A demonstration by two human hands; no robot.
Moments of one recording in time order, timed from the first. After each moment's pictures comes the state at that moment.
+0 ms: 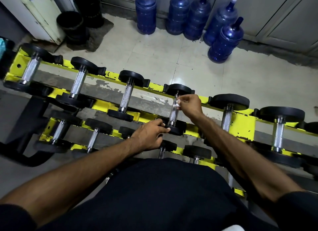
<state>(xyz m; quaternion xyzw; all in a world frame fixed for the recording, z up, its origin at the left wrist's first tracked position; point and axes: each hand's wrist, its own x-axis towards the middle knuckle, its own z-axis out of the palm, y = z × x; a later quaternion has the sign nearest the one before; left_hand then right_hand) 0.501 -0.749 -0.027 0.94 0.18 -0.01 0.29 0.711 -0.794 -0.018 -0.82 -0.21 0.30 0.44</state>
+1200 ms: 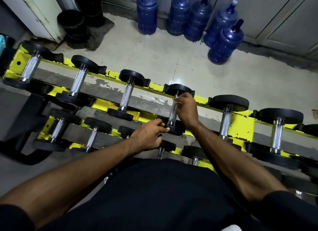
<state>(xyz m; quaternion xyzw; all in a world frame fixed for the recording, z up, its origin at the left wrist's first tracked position) 0.499 -0.750 -0.028 0.94 0.18 -0.01 0.30 0.701 -0.800 -0.037 -0.85 -0.41 0.12 0.29</state>
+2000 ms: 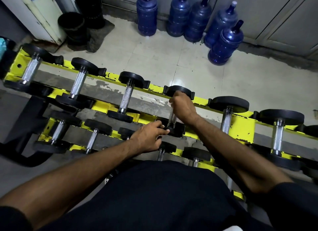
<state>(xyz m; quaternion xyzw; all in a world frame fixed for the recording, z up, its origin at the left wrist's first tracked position) 0.499 -0.749 -0.030 0.94 0.18 -0.01 0.30 0.705 -0.775 -0.021 -0.81 -0.58 0.05 0.01</state>
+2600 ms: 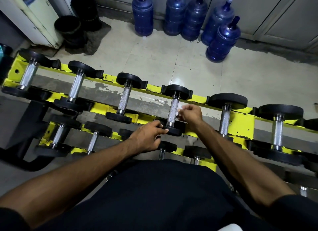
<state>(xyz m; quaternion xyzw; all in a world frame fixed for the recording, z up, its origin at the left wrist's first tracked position) 0.499 -0.747 -0.025 0.94 0.17 -0.01 0.30 0.707 -0.817 -0.039 -0.79 -0.03 0.38 0.49</state>
